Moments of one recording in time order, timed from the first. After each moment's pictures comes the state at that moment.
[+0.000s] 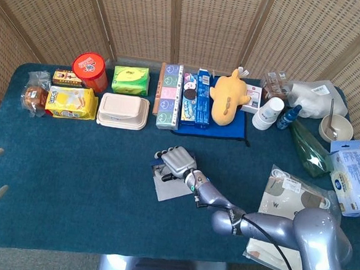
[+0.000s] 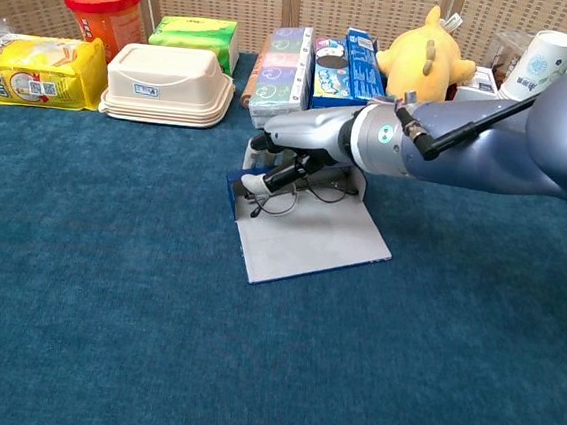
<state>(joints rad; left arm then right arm) -0.06 -0.95 -0.02 -1.66 1.53 1.50 -0.13 1.17 -1.68 0.21 -1.35 -0.67 0.63 -0.57</state>
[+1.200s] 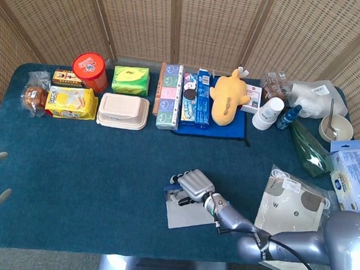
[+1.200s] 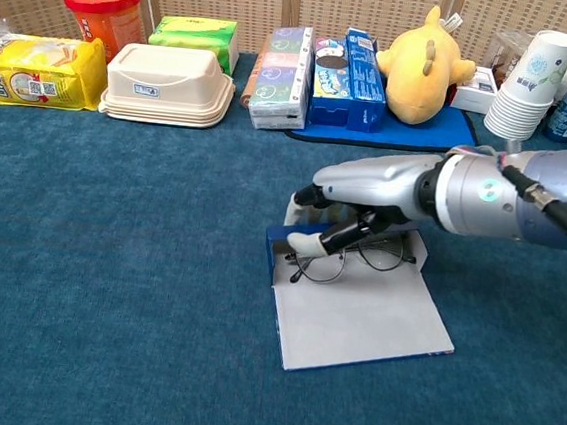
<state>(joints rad) -0.05 -0.96 0.00 -1.68 1.55 1.51 -0.11 1.09 -1.51 0.04 -1.70 -0.75 0.73 -0.48</state>
